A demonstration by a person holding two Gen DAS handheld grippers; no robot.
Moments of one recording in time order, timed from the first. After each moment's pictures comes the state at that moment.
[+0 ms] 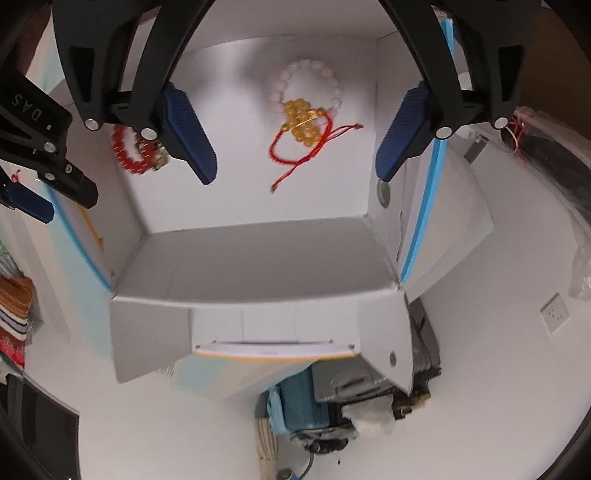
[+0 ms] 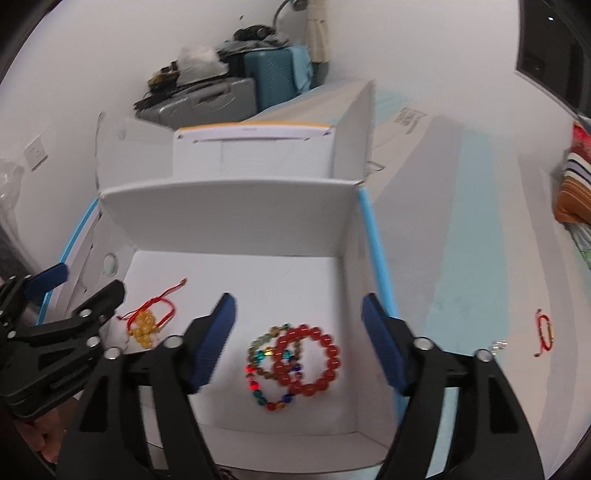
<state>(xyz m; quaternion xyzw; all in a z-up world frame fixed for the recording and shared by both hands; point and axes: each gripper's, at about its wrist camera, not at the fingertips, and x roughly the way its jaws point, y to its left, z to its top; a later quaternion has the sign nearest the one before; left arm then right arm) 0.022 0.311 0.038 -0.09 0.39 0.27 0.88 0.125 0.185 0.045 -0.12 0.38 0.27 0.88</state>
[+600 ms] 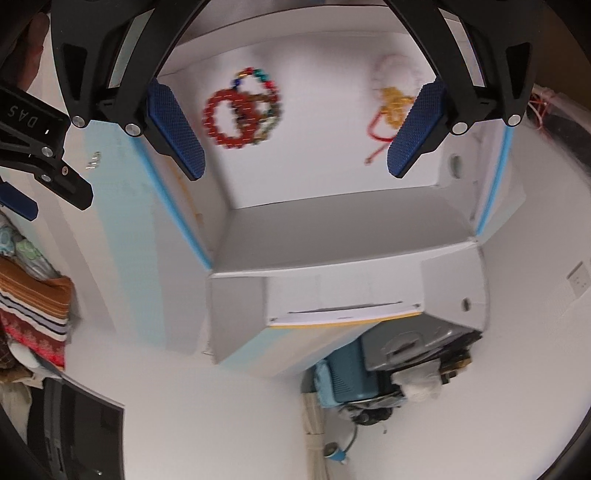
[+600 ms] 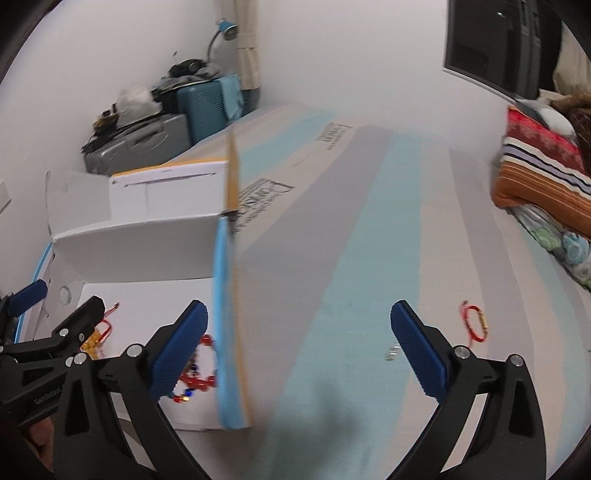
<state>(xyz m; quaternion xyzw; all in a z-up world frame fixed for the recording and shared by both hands) 0.067 0.218 0.068 -0.08 0.35 0.21 0.91 0.153 0.070 0.077 -0.08 0.34 0.18 0.92</state>
